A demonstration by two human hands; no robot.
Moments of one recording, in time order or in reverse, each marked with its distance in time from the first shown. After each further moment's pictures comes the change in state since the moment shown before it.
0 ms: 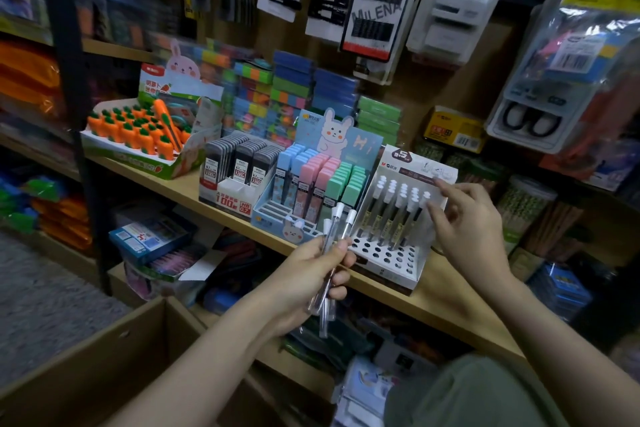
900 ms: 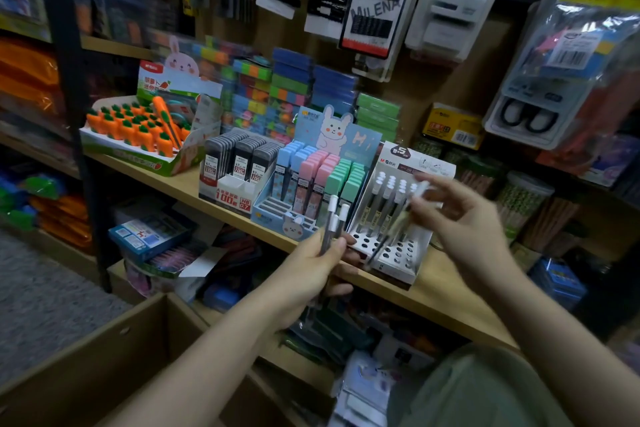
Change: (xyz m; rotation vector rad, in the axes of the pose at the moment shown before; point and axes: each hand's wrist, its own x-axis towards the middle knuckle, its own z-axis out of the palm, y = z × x) left_hand 0.002 -0.003 -0.004 0.367 0.091 0.068; right_hand -0.013 -0.046 -0.027 0.737 -0.226 0.269
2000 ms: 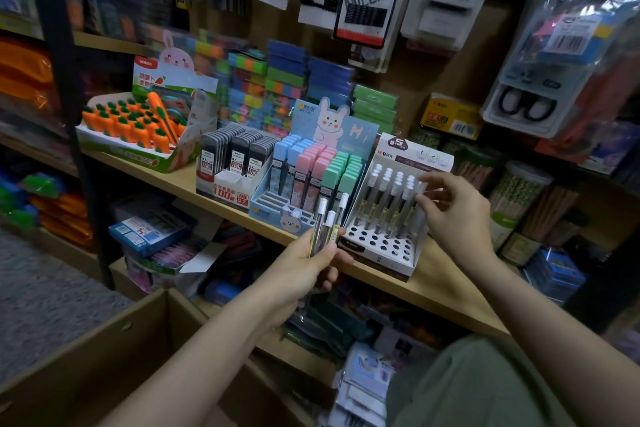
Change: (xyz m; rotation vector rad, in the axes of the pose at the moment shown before) left_hand -0.001 -0.010 -0.005 0.053 0.005 0.004; right_hand 0.033 0.053 -0.006 -0.541 0.210 -0.182
